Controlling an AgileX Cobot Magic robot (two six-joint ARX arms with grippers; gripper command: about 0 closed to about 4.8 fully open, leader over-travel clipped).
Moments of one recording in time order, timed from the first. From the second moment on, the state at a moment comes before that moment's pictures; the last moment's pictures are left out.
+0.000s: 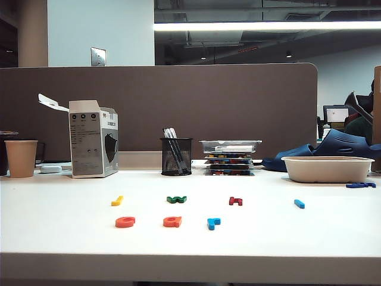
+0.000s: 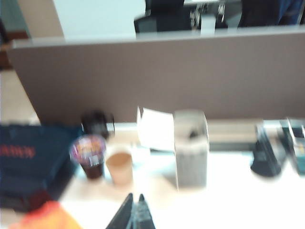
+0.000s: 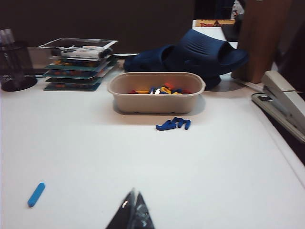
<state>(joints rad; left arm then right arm) 0.11 0.95 1.35 -0.52 0.09 0.12 -0.02 0.01 0.01 -0.06 -0.03 0.03</state>
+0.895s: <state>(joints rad) -0.05 0.06 0.62 -0.50 0.11 -0.05 -0.02 0.01 0.01 -0.04 -0.03 0.03</state>
